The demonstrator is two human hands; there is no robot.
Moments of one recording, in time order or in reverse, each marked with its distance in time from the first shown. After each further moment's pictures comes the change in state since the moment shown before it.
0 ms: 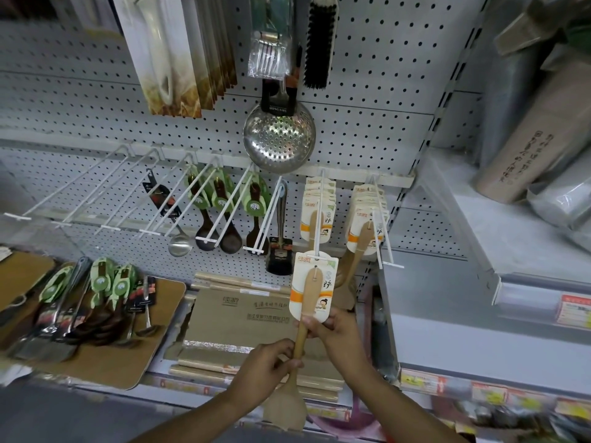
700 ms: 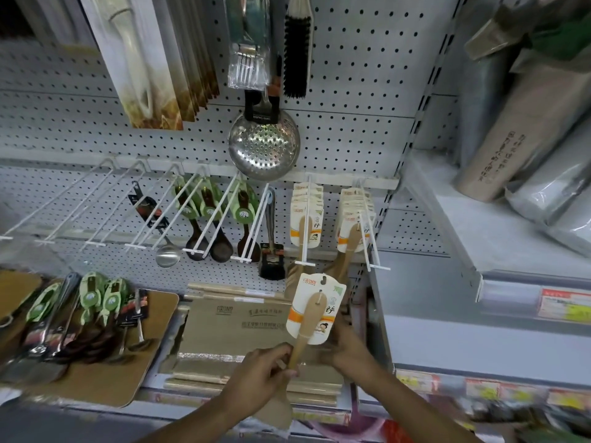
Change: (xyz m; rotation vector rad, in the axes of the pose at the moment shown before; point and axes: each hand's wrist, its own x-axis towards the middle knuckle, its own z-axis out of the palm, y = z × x) left_hand 0.000 0.016 -0.011 0.146 -0.077 0.113; right_hand -0.004 0.000 -0.038 -0.248 -0.241 0.135
